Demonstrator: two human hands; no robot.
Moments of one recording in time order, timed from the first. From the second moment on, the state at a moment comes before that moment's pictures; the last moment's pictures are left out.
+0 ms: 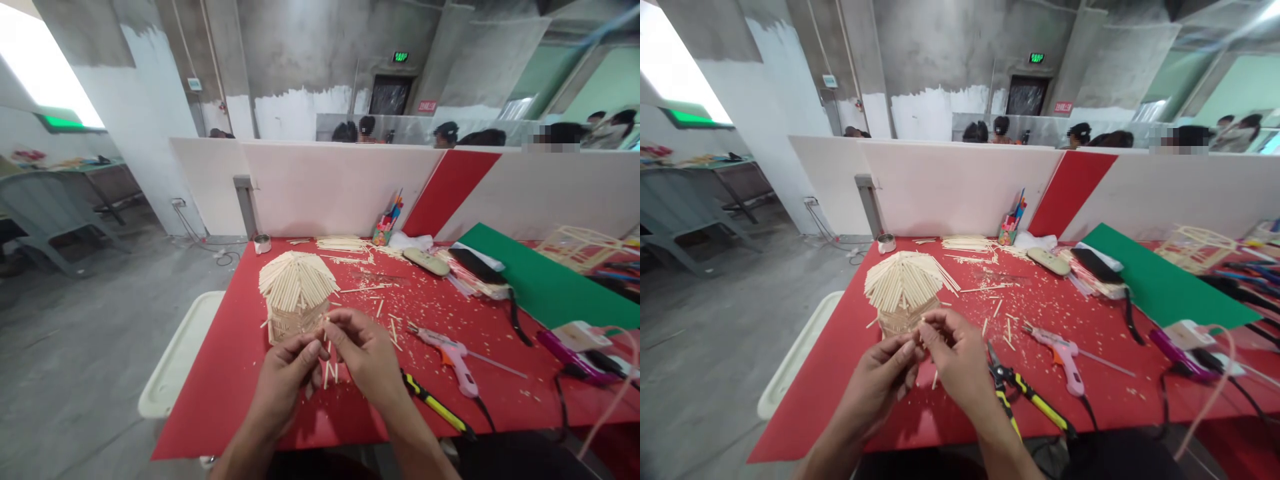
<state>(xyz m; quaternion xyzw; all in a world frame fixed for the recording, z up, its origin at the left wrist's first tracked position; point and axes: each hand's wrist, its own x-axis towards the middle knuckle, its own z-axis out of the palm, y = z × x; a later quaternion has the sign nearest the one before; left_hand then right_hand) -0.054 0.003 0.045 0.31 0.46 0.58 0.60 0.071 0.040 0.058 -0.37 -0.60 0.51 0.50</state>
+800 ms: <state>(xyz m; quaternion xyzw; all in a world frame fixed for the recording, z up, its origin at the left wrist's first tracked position) -0.058 0.017 0.054 0.21 0.45 0.67 0.55 0.068 0.038 0.055 -0.38 -0.68 0.39 0.49</state>
